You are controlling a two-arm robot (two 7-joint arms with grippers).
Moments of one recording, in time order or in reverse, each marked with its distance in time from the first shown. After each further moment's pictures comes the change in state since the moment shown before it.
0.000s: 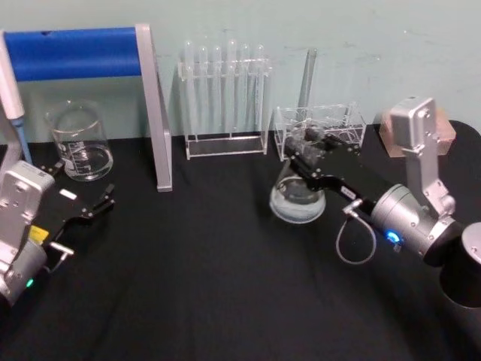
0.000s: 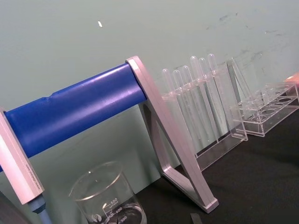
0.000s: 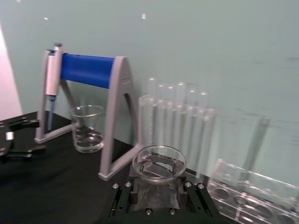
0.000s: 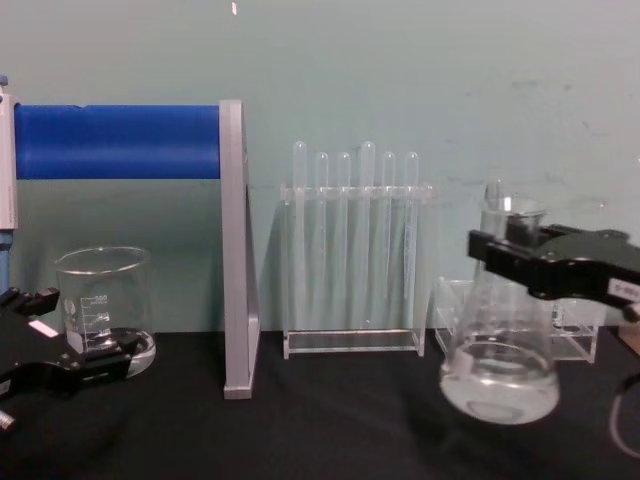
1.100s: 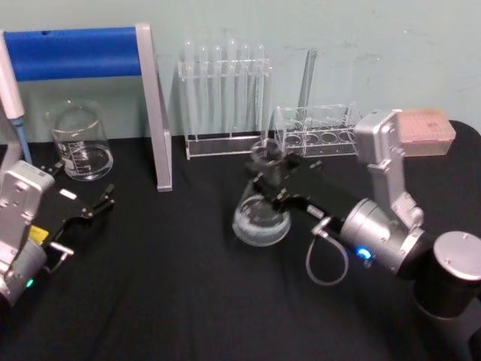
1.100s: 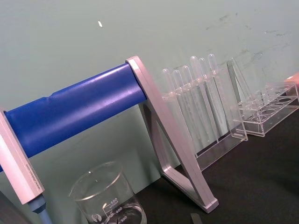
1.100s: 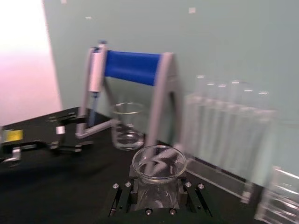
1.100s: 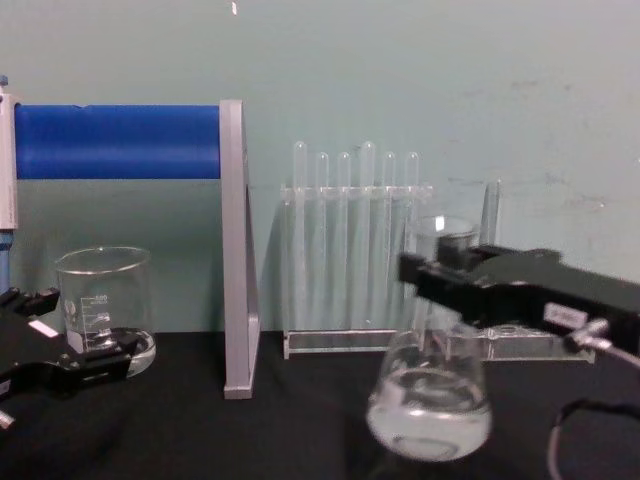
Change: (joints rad) left arm 0.000 0.000 0.000 0.000 0.000 0.000 0.000; right arm -0.008 -0.040 -0.039 -0.012 -0.020 0.015 0.074
